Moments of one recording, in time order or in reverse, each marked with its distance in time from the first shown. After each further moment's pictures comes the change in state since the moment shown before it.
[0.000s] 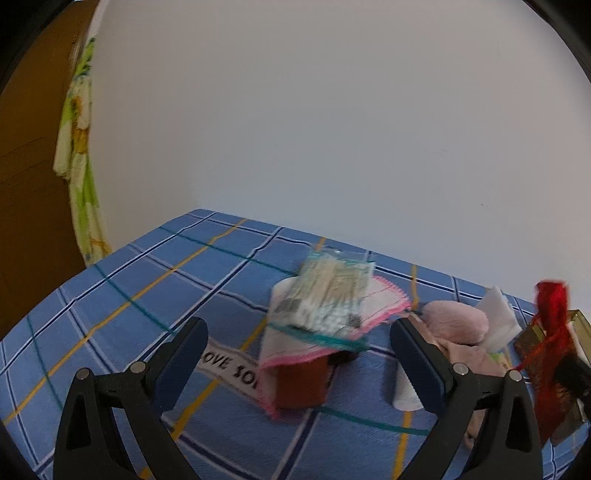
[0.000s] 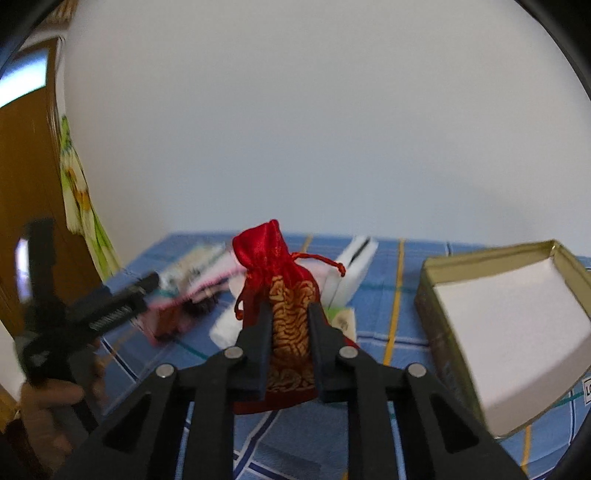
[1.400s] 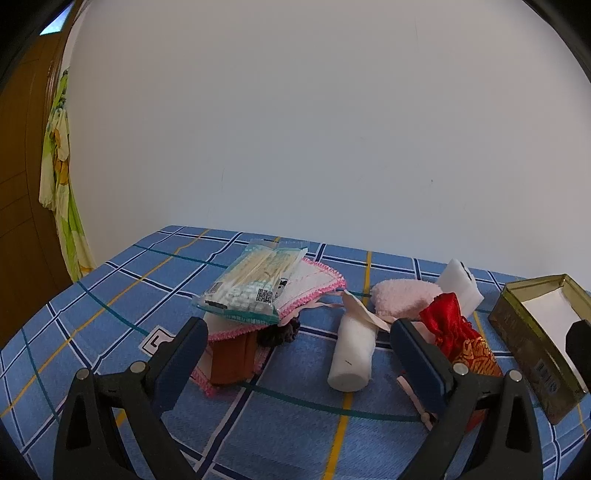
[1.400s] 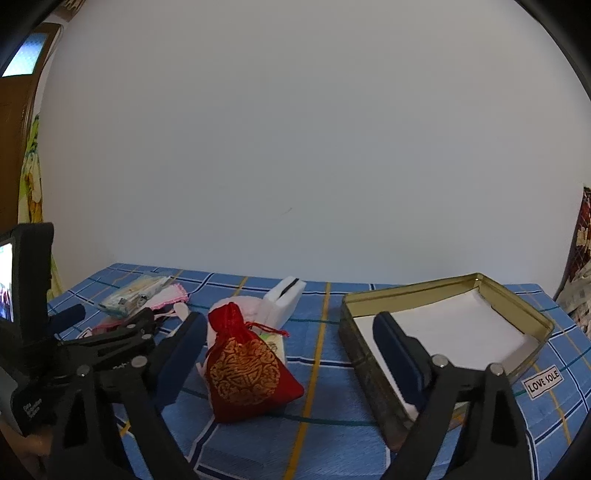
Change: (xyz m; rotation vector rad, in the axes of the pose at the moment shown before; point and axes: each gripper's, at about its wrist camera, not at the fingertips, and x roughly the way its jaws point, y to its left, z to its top) left arm -0.027 -0.058 -0.030 0.108 -0.052 -0.030; right arm -0.030 0.006 -0.011 -0.066 -0.173 -0.277
